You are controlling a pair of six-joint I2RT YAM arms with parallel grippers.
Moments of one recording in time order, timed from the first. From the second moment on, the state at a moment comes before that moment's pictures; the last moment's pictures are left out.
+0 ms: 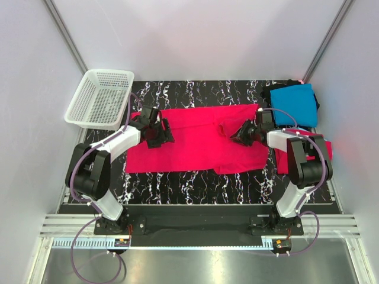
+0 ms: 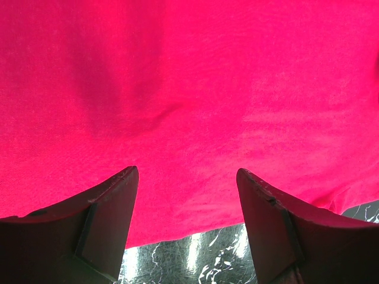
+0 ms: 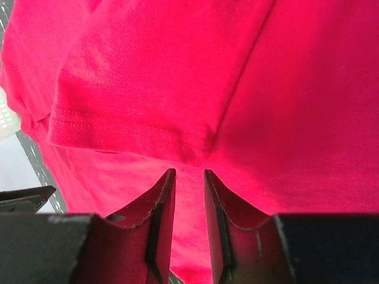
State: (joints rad) left arm -0.36 1.64 1.07 -0.42 0.12 -0.63; right arm 0.13 1.76 0.91 0.01 -0.38 0.76
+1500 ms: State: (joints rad) left arm -0.36 1.66 1.07 -0.44 0.10 -0.65; right arm 0.13 1.82 1.04 -0.12 -0.30 0.69
